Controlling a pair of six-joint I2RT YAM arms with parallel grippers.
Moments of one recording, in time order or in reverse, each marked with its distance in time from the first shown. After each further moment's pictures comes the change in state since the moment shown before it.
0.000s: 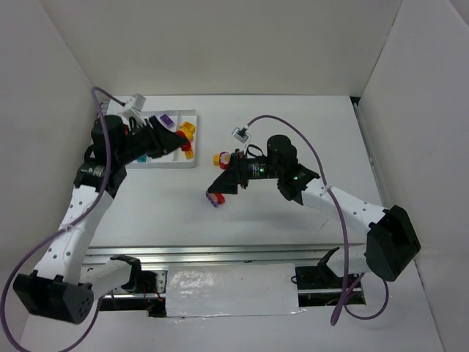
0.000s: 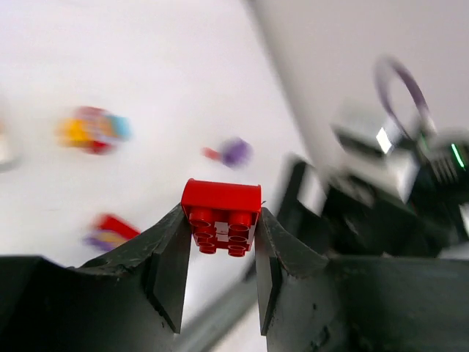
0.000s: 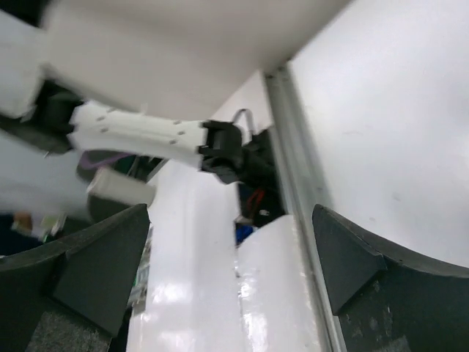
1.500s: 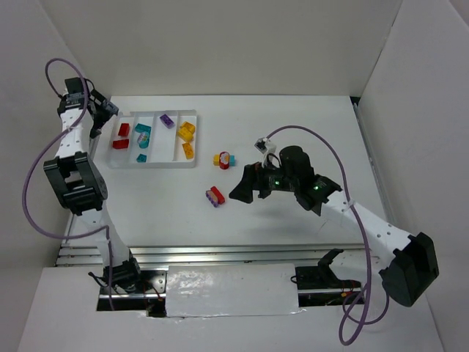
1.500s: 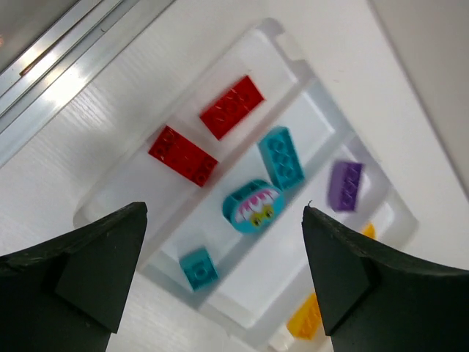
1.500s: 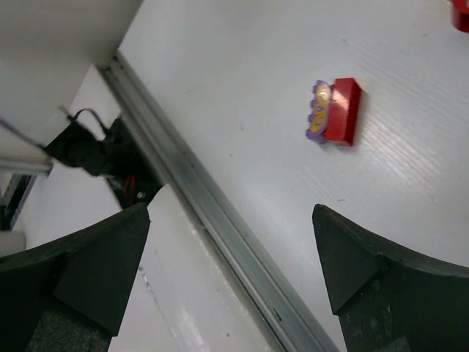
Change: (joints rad) left arm 0.550 1.075 0.875 -0.420 -0.663 -0.001; right arm -0.069 -0.235 -0.113 -0.485 0.349 -0.295
